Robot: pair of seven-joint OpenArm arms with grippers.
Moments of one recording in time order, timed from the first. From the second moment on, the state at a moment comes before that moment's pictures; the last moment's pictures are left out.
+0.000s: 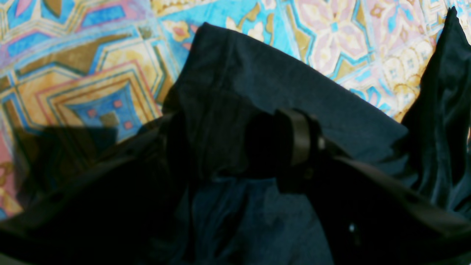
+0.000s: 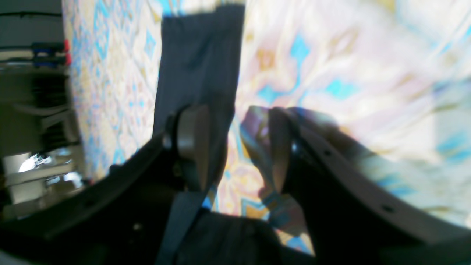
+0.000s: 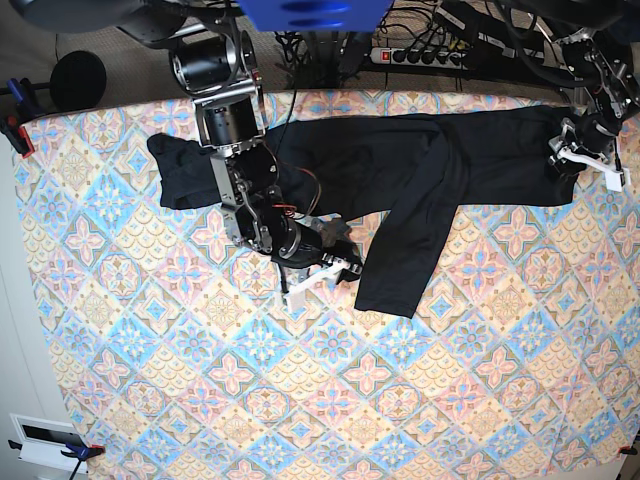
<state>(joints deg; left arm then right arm) 13.6 -18.5 -45.6 79.6 -42.8 -25.3 56.2 16.8 -7.6 -8.2 60.9 41.4 0.6 -43.1</state>
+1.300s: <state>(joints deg) 13.4 -18.5 -45.6 79.6 -42.7 -25.3 56.1 21.8 -7.5 -23.6 49.5 42.9 1.5 -35.6</state>
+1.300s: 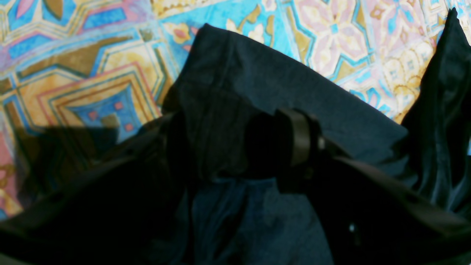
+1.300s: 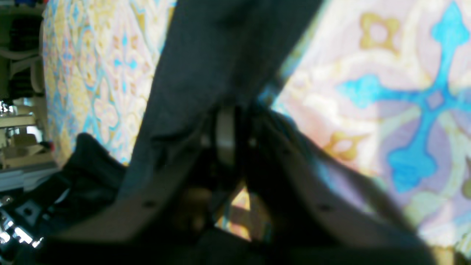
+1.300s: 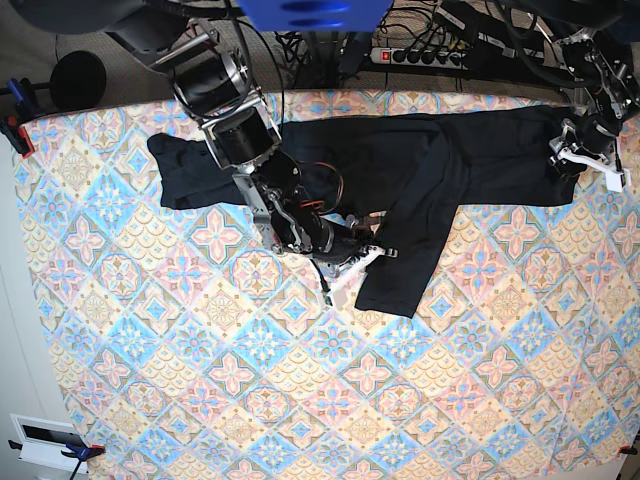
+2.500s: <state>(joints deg) 12.6 -18.5 -45.8 79.6 -40.6 -25.3 56.1 20.8 -6.8 -71.0 77.3 41.6 0.7 -17.5</state>
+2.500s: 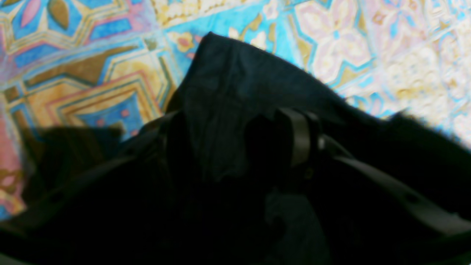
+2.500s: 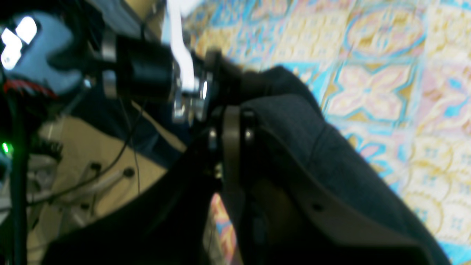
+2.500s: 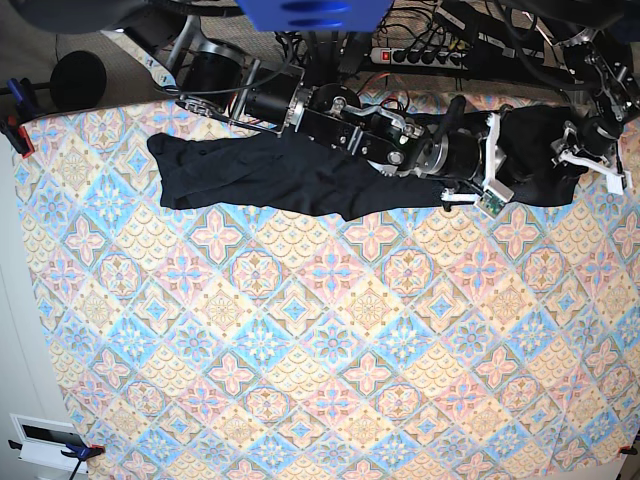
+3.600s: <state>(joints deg) 12.1 -14.8 -46.1 79.8 -38.4 -25.7 54.7 20.7 -6.8 -78.5 79.7 42.3 1.1 6.3</state>
